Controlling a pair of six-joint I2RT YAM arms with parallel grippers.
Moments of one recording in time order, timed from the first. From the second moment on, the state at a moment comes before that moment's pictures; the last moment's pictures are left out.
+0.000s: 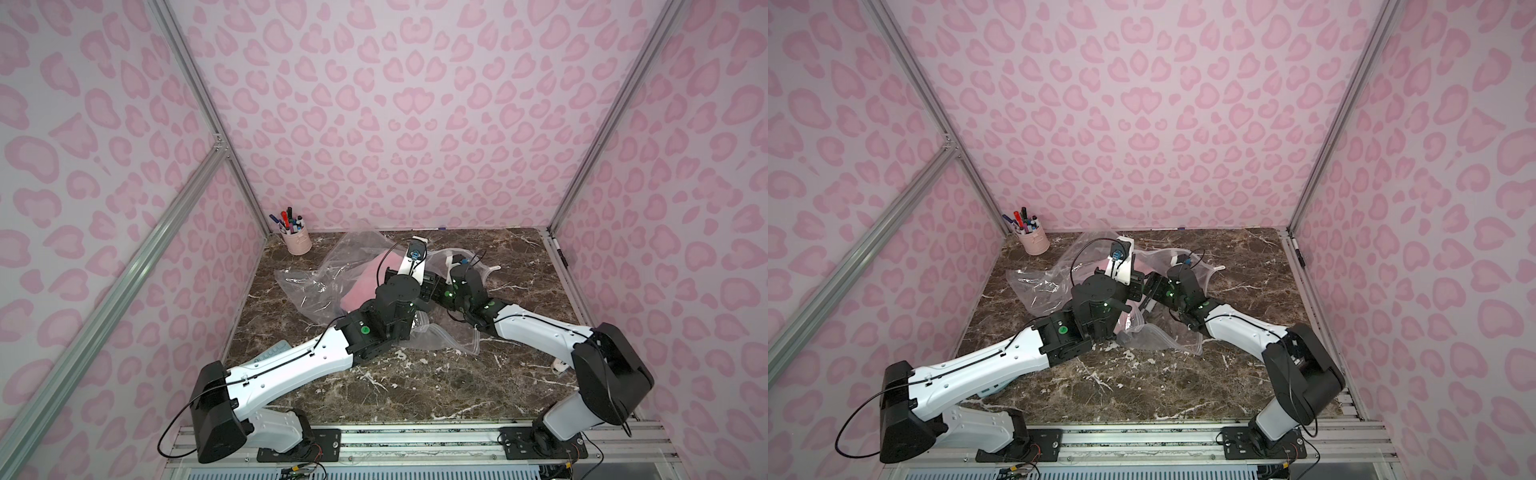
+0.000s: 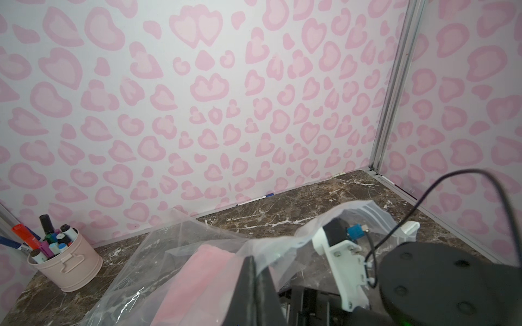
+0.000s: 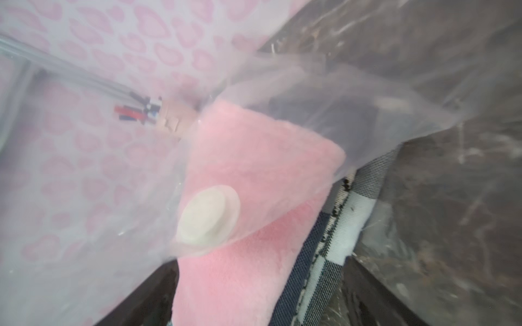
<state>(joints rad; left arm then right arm) -1.02 1.35 1.18 0.10 -0.75 -0.02 0.67 1.63 0.97 0.17 -0.09 0.94</state>
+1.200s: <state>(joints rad) -1.02 1.32 1.12 0.13 -0.75 0.00 0.74 1.90 1.11 0.32 -0.18 0.92</state>
